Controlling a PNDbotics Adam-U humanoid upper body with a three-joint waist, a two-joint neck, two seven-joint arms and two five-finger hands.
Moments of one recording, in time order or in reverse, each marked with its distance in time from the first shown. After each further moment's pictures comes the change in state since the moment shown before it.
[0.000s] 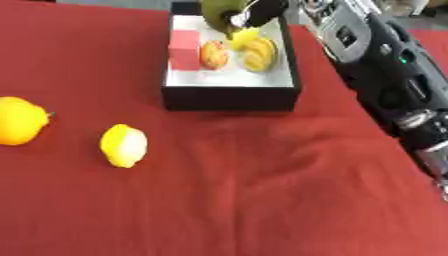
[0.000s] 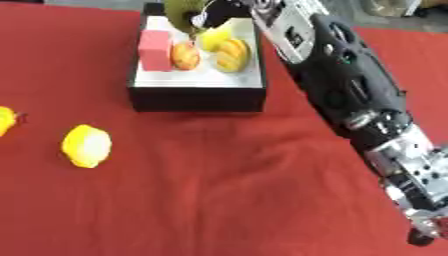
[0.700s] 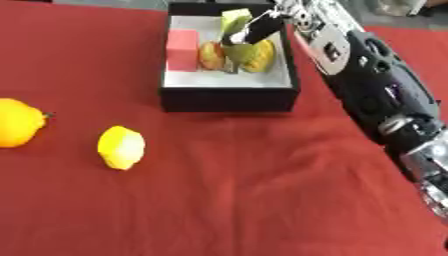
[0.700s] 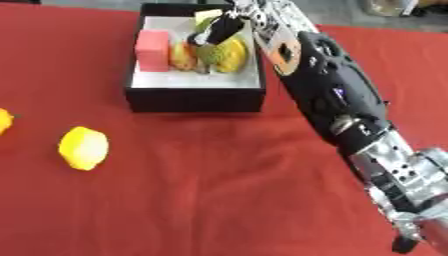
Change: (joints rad) left arm 0.025 0.001 0.001 -0.001 0.000 0.000 0.001; right arm 0.005 -0.023 -0.024 -0.052 -0.074 -0.048 -0.061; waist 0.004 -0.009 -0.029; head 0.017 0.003
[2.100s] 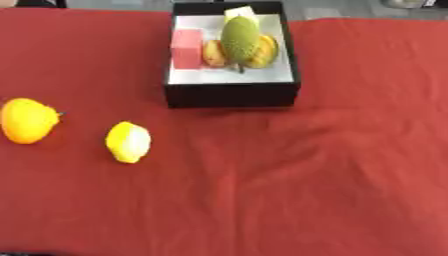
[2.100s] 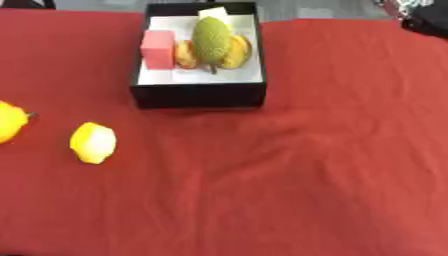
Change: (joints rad) left arm 0.083 0.234 -0.005 0.005 -0.075 0.054 -0.116; right arm 0.792 -0.346 -0.326 -0.890 -1.106 0.023 -0.263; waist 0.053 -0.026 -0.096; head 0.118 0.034
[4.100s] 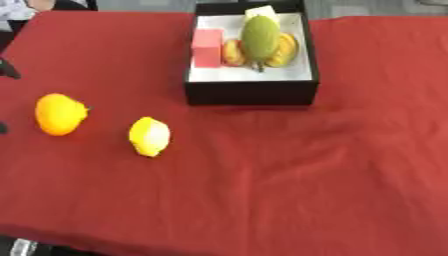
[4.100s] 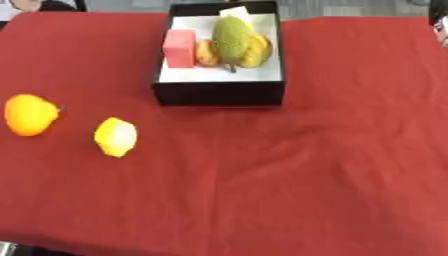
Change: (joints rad) left arm -0.167 0.039 -0.276 0.423 -0.665 -0.087 -0.978; right arm 0.114 0.077 -0.026 0.000 0.060 0.161 -0.174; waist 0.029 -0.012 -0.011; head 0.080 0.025
